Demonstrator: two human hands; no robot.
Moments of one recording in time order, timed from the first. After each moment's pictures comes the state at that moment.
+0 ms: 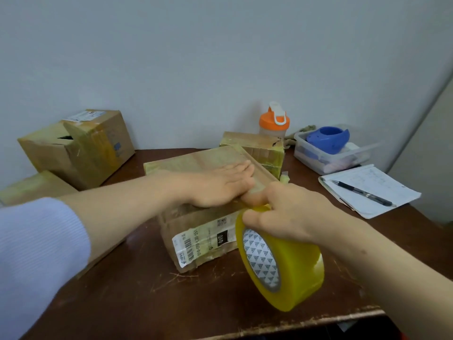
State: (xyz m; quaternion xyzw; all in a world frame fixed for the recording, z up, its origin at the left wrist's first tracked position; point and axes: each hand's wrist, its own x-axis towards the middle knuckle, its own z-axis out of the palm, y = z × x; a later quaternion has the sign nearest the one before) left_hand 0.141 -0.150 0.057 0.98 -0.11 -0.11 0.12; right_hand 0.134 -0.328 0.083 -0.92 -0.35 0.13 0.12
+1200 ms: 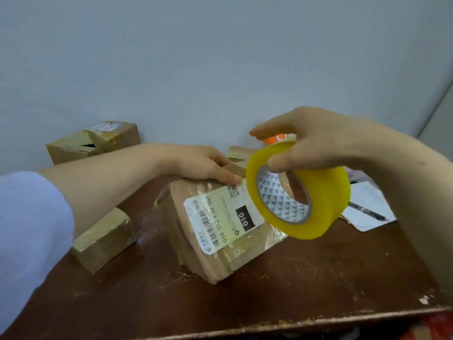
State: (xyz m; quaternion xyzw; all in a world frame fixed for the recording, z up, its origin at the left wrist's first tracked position) left_hand 0.099 -0.132 0.129 0.95 0.00 -0.11 0.29; right_hand 0.121 -0.333 0.189 -0.91 -0.39 0.02 0.14
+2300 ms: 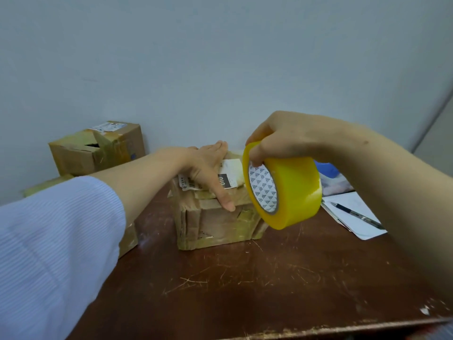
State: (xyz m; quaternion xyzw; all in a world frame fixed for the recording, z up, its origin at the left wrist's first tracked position) left_hand 0.137 -0.103 0.109 0.99 0.00 -0.08 0.06; right_hand 0.126 -0.286 0.194 -0.93 -0.33 0.06 0.15
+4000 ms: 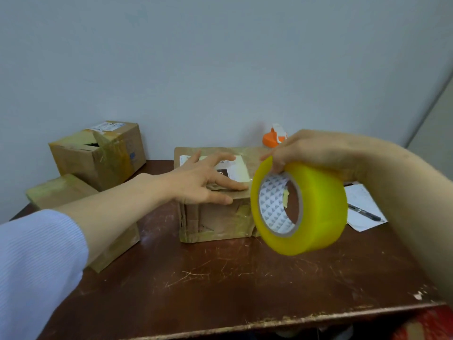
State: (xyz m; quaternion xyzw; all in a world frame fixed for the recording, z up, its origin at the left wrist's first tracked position) left_hand 0.086 -0.111 0.083 0.98 -0.13 0.03 0.16; right_hand 0.135 -0.328 0.171 -0.89 -0.25 0.20 0.32
